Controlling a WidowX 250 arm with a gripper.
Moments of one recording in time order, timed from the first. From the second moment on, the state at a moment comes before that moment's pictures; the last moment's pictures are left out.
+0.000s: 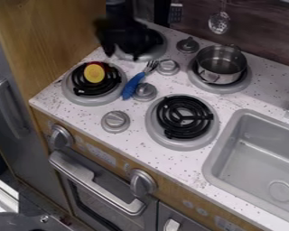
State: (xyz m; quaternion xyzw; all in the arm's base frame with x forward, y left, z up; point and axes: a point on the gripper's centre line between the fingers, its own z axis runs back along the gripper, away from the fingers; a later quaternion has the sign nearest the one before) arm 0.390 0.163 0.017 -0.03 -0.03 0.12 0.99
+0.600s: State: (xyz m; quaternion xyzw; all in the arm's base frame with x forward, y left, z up) arm 0.377 0.199 0.011 0.02 -0.02 0.19 0.98
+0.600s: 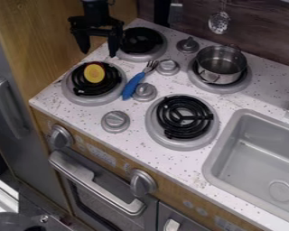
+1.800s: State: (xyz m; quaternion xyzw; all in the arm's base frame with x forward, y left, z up) arm 0.383 0.204 -0.039 0.06 0.04 0.24 0.97
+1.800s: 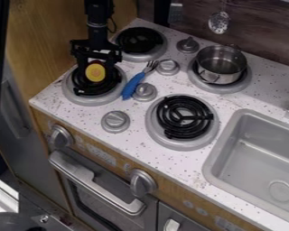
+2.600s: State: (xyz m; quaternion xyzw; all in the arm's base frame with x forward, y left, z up) arm 0.378 0.072 -0.018 0.03 0.00 0.07 1.00
